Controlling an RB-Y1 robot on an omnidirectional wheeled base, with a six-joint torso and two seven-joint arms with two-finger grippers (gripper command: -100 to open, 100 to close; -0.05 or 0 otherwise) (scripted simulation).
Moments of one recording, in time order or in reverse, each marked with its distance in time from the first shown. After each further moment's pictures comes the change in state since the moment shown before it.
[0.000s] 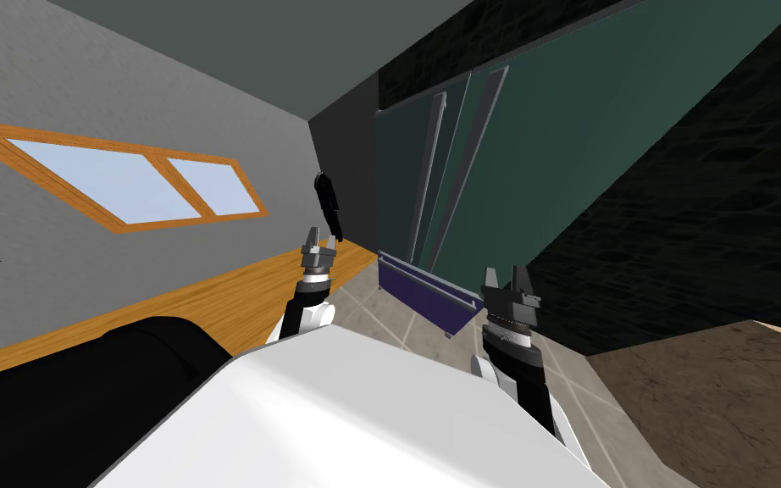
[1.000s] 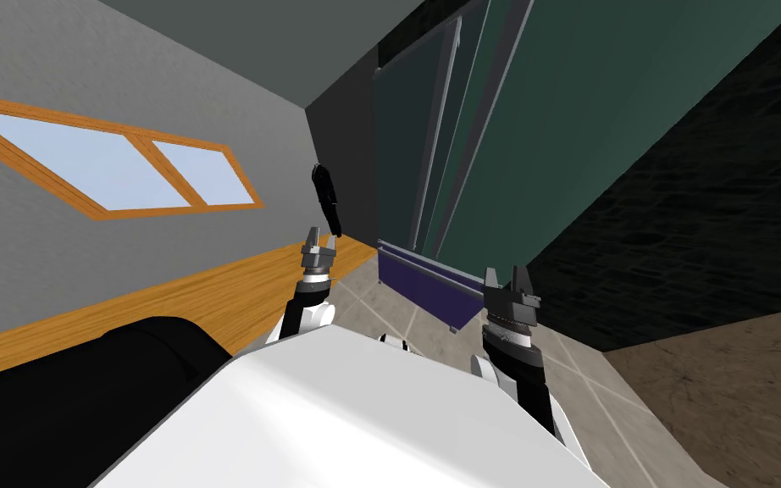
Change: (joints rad) left arm 0.000 0.000 0.000 0.000 0.000 0.000 0.000; right arm 0.000 0.000 0.000 0.000 0.000 0.000 0.000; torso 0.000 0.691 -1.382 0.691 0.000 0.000
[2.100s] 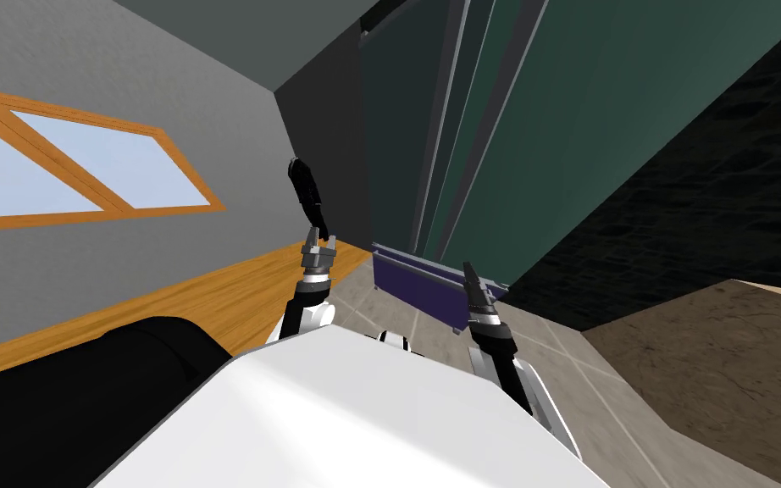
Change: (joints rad) left arm 0.000 0.000 0.000 0.000 0.000 0.000 0.000; right arm -0.116 -0.141 0.034 0.134 0.229 0.094 0.209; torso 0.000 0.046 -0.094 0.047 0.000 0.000
